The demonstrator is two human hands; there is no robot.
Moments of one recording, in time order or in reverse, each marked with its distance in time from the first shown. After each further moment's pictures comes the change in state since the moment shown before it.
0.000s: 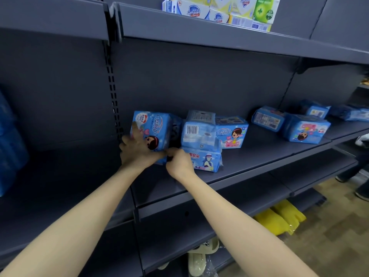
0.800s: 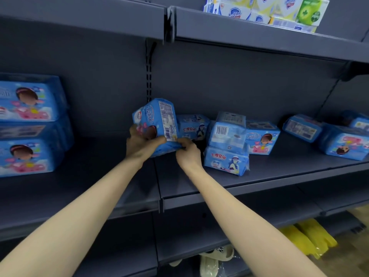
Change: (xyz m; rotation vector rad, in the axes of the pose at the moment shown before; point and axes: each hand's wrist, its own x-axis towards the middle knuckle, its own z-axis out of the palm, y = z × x) left_hand 0.005 -0.050 -0.039 -0.561 0.107 -0.172; right_hand 0.008 -0.028 0.029 0.284 0.007 -0.067
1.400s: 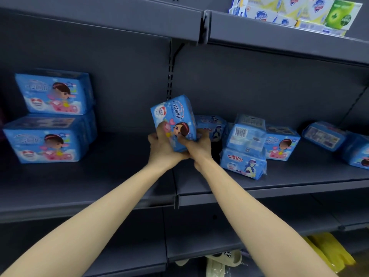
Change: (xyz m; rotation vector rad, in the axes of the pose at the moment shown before) left_hand -0.038 0.003 -0.002 0.174 -0.058 0.204; right_hand 0.016 -0.017 0.026 0.468 0.064 0.129
